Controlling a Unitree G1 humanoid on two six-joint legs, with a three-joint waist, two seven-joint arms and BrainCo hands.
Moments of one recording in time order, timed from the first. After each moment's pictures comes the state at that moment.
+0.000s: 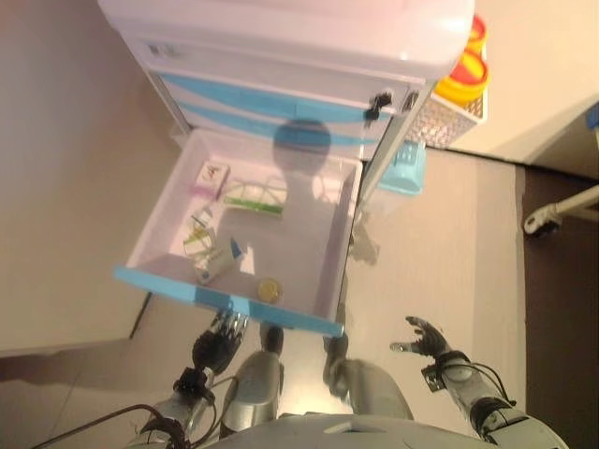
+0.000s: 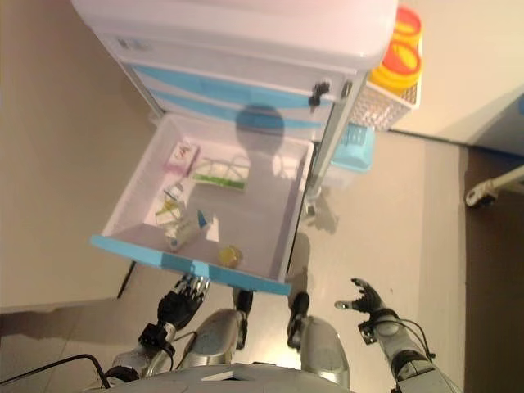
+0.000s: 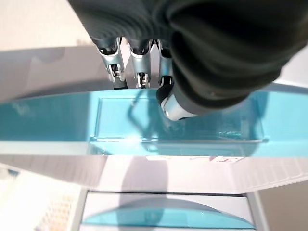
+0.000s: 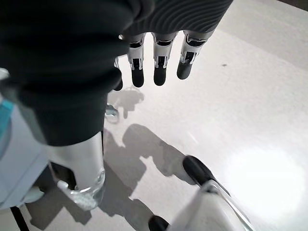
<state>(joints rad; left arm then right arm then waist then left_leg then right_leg) -0.06 0.19 0.17 1.20 -1.14 0.22 -0.82 -0.13 -0.35 0.21 1.21 -0.07 -0.26 -0.04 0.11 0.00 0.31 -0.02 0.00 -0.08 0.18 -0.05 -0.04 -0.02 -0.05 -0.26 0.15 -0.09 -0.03</state>
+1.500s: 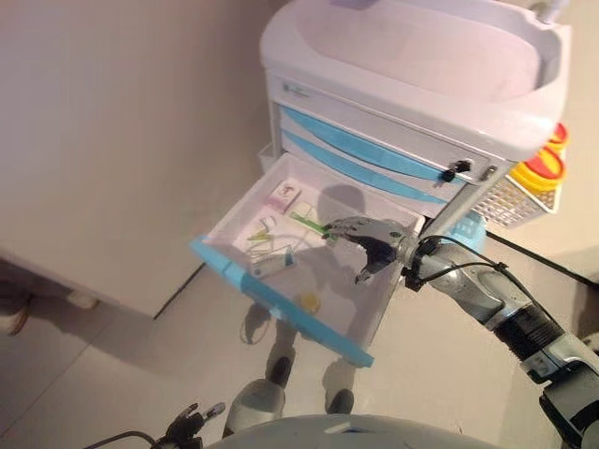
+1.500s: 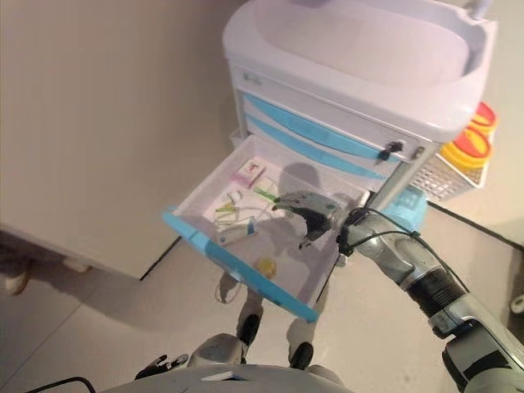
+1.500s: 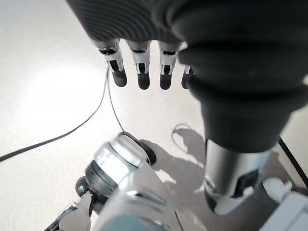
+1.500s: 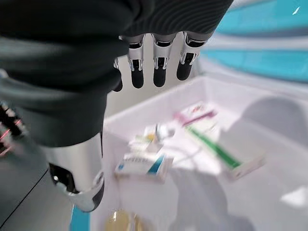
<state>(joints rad) 0.12 0.24 -0.03 1.23 -0.38 -0.12 -0.07 -0.45 -0.71 0.60 0.22 -0.57 -0.35 0.23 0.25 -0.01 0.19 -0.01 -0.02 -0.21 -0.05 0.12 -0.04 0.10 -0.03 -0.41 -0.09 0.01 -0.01</state>
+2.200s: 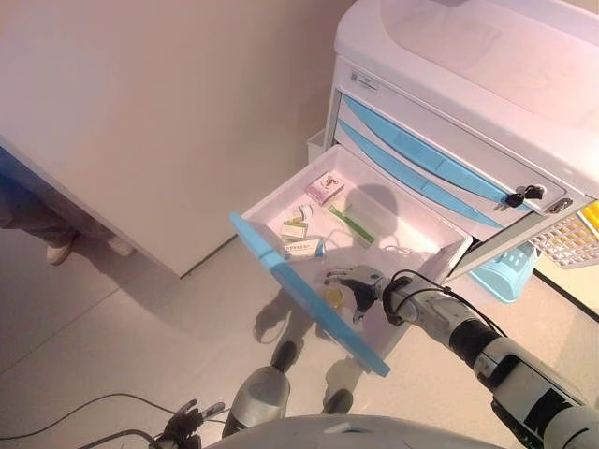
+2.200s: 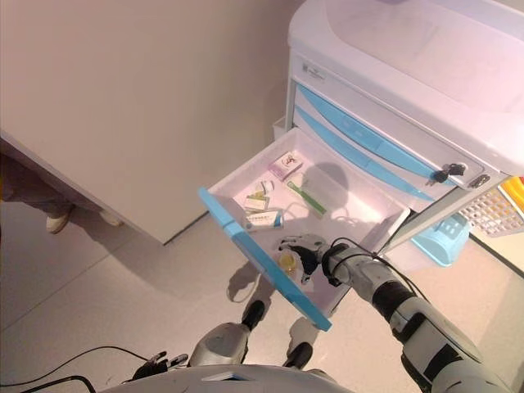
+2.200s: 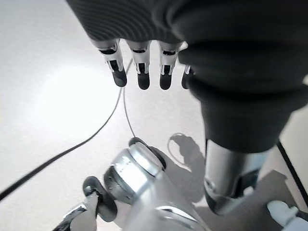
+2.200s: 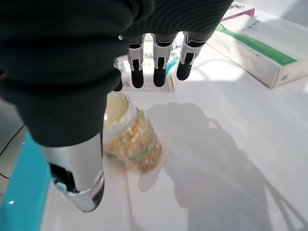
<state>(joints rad) 0.12 0.25 -0.04 1.19 -0.31 -0.14 -0.07 -0.45 -0.48 0.76 0.70 -0.79 -0.32 0.07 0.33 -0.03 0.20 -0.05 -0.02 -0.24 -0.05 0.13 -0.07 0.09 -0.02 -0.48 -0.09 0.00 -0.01</state>
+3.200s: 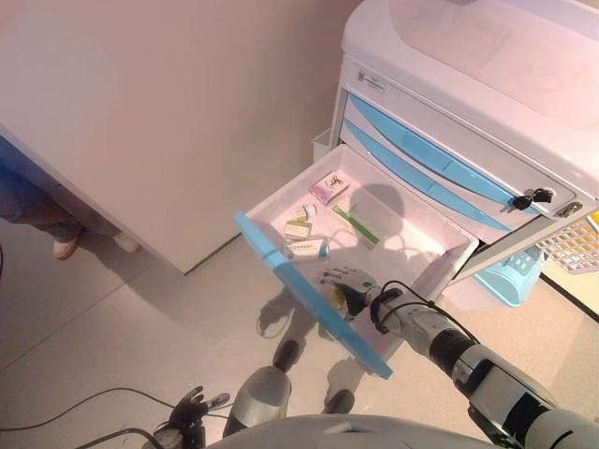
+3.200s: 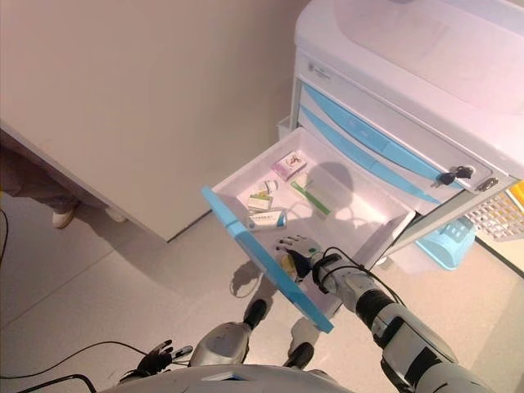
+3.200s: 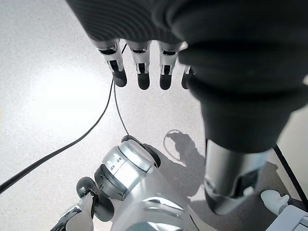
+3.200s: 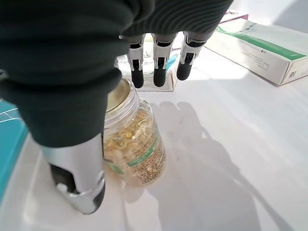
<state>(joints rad) 0.11 0.25 -0.06 1.16 -0.28 -0.13 -0.07 -0.43 -0.38 0.76 0.79 -0.89 -0.22 -0.11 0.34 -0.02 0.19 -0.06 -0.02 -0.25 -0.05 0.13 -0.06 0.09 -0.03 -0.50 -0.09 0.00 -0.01</state>
